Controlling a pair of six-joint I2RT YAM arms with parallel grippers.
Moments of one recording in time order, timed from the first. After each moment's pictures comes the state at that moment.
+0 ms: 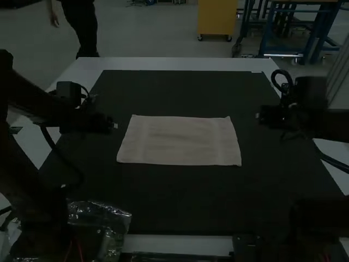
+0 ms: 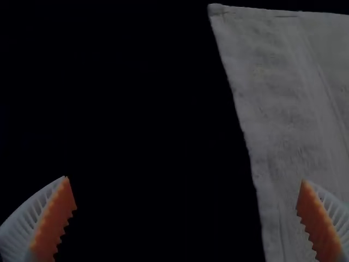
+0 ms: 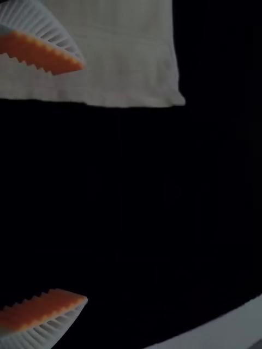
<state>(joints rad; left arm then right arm) 0.11 1.49 0.61 0.13 0.24 0.15 0.01 1.12 0.53 0.02 -0.05 -0.04</state>
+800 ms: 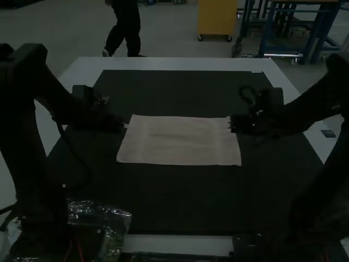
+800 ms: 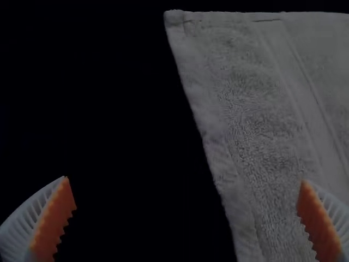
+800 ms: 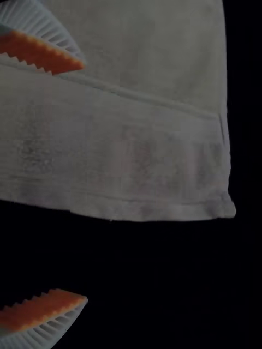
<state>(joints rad) 0.08 1.83 0.77 0.27 0.36 0.15 0.17 1.67 0.64 0.33 -0.14 0.04</state>
